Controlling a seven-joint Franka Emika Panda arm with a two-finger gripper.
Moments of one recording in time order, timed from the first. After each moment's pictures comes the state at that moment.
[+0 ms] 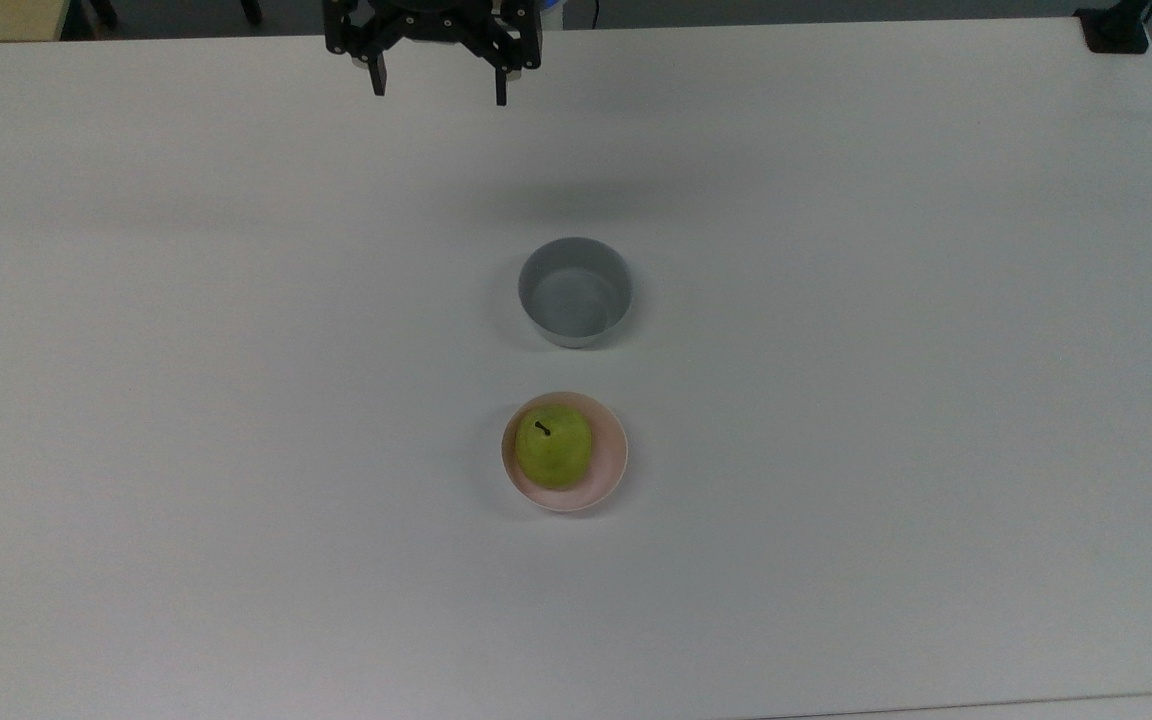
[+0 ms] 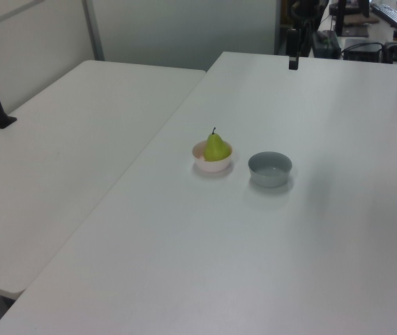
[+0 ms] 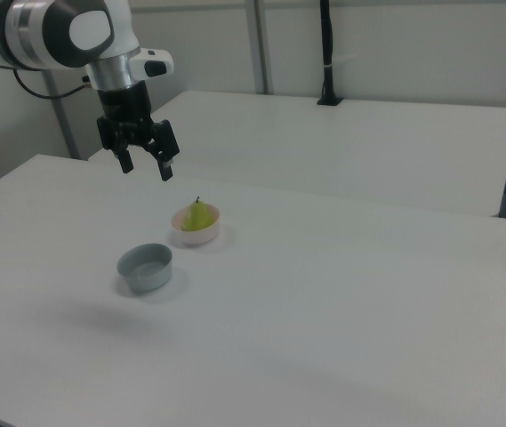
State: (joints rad) arm 0.06 0.06 -0.02 -1.60 -0.05 1.67 0.07
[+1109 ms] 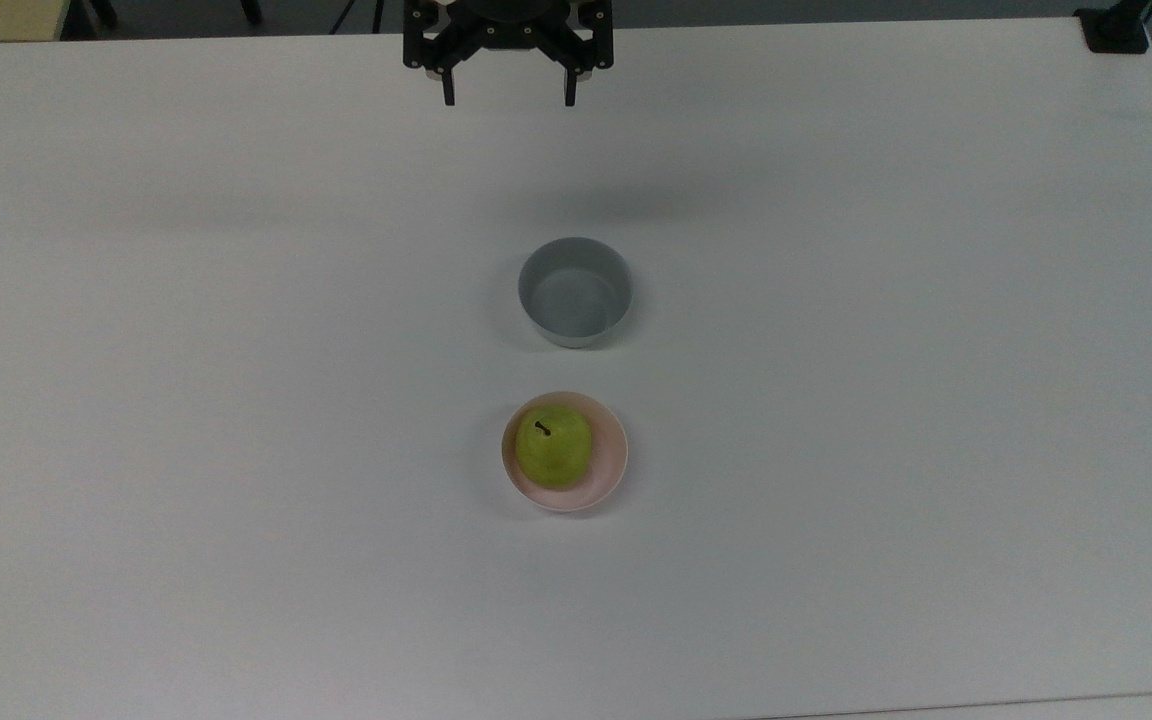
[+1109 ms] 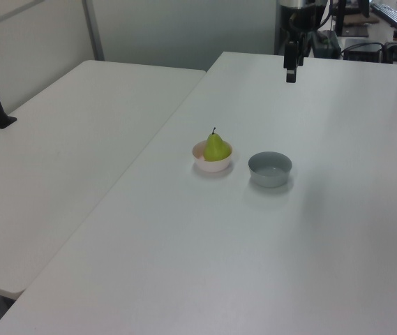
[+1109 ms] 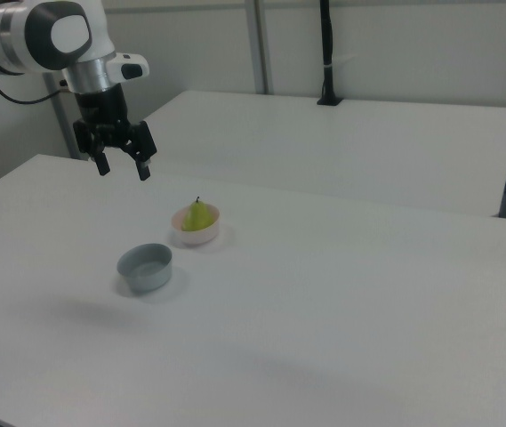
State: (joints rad) arm 0.15 0.07 -0.02 -1.62 -0.05 1.67 0.06
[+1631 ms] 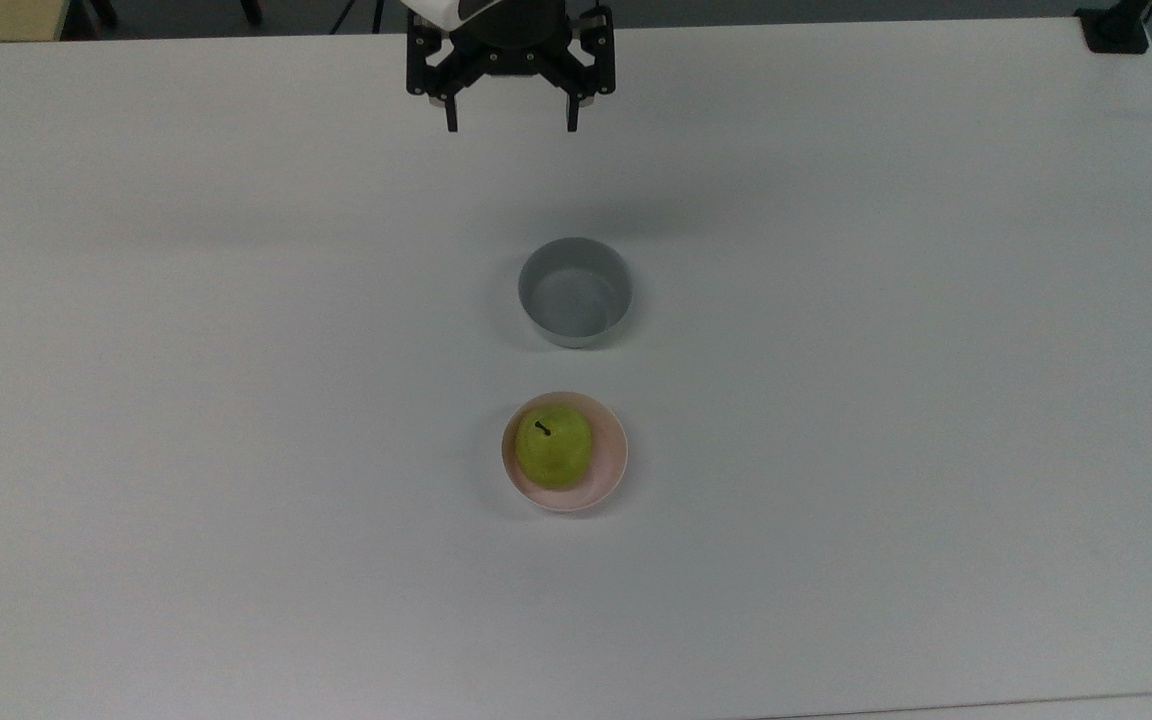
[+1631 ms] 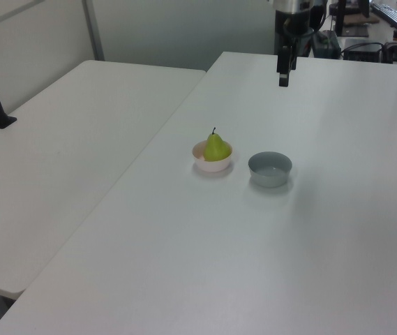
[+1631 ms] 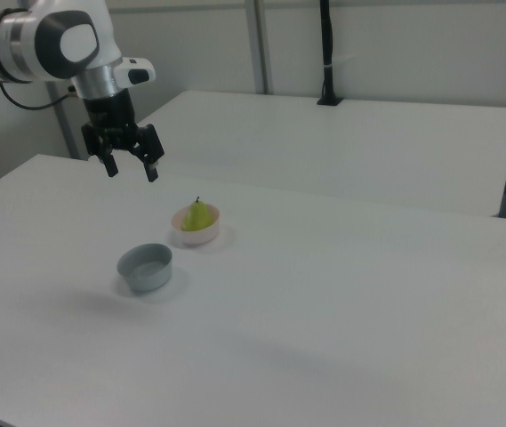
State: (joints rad) arm 0.15 0.10 -0.02 -1.62 -0.05 1.74 0.06
